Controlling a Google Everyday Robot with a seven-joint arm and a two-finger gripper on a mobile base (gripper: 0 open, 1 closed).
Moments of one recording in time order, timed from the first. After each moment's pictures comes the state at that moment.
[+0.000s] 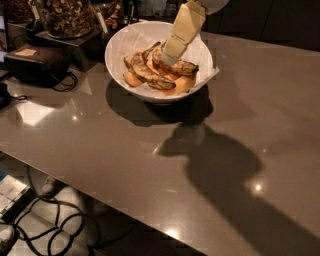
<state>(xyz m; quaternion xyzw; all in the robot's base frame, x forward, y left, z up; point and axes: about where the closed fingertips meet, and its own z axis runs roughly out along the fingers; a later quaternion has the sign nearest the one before) 0.588 -0.062 1.032 -0.53 0.82 0.03 0.23</state>
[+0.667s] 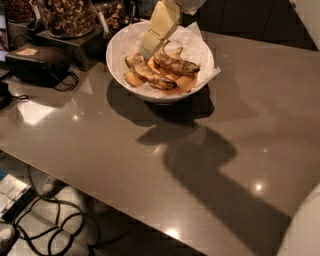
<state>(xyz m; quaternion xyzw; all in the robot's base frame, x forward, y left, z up) 0.614 -0.033 1.026 -0.48 0.85 0.04 0.23</state>
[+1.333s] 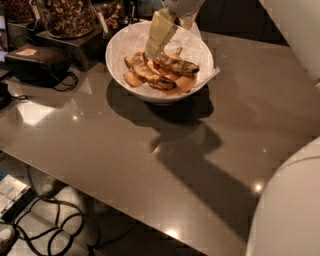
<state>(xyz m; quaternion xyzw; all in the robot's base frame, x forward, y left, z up) 0.639 -0.038 1.005 -0.43 0.88 0.01 0.20</state>
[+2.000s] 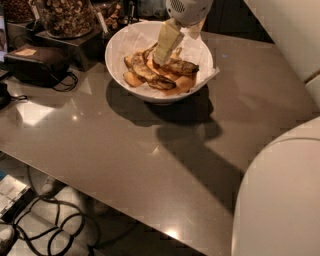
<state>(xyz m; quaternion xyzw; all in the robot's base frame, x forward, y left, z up) 0.660 -0.062 0.978 -0.40 0.90 -0.01 0.18</state>
